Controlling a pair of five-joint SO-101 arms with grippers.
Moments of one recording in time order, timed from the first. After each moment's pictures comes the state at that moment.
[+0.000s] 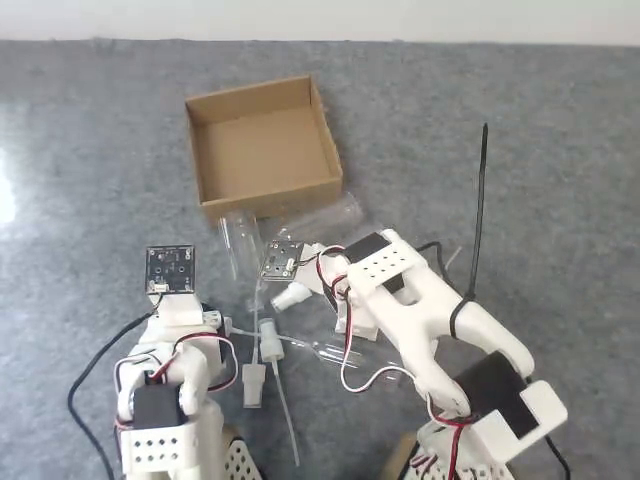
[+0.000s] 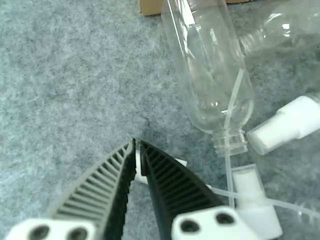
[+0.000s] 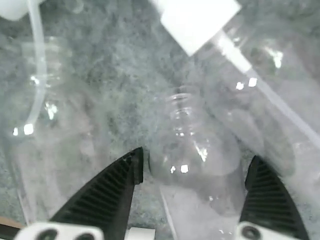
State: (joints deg) left arm -10.9 -103.5 97.0 72.0 3.7; right arm -35.5 -0.6 36.3 62.4 44.3
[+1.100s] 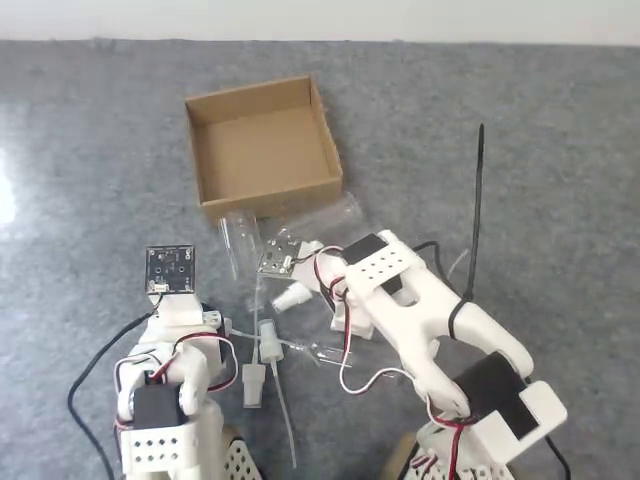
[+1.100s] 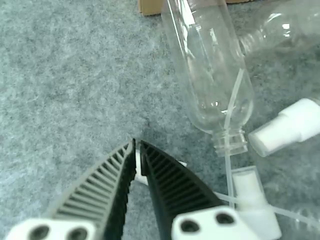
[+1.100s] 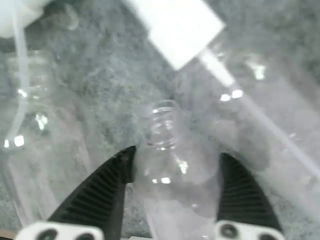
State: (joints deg) left arm -10.9 -103.5 97.0 72.0 3.7; right arm -36.0 -0.6 36.3 60.7 42.0
